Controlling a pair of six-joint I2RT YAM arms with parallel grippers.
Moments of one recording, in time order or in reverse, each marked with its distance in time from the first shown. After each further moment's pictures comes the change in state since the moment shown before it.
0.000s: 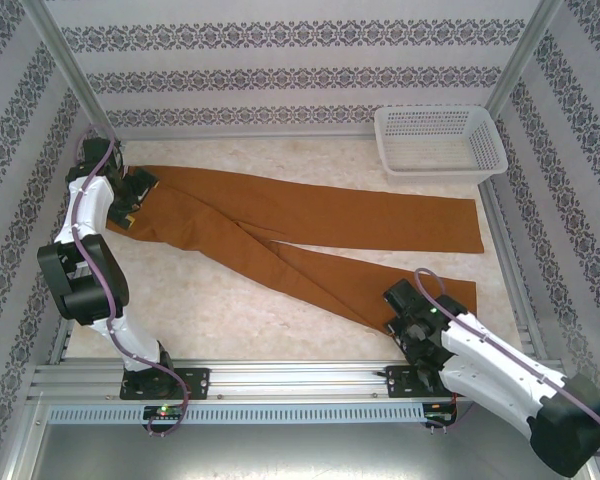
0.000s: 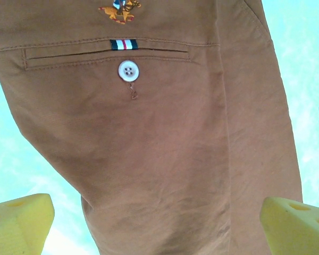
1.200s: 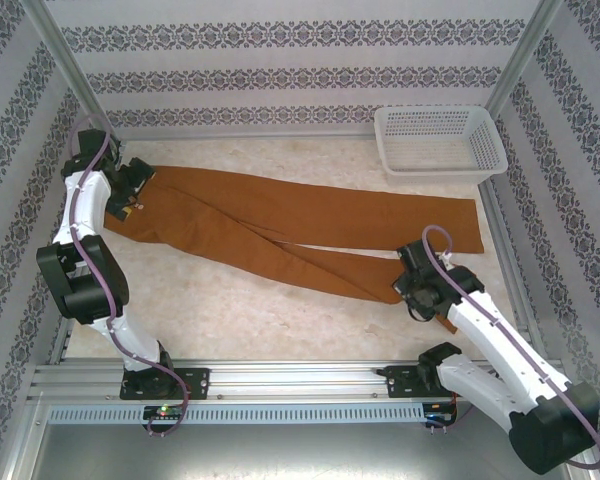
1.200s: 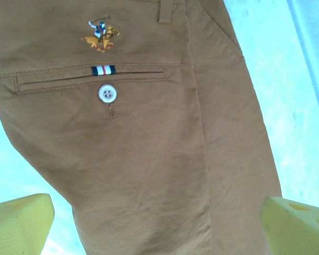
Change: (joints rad) left arm 0.000 0.010 0.084 -0.023 -0.003 0.003; right arm -0.231 0.082 0.322 0.022 0.164 -0.416
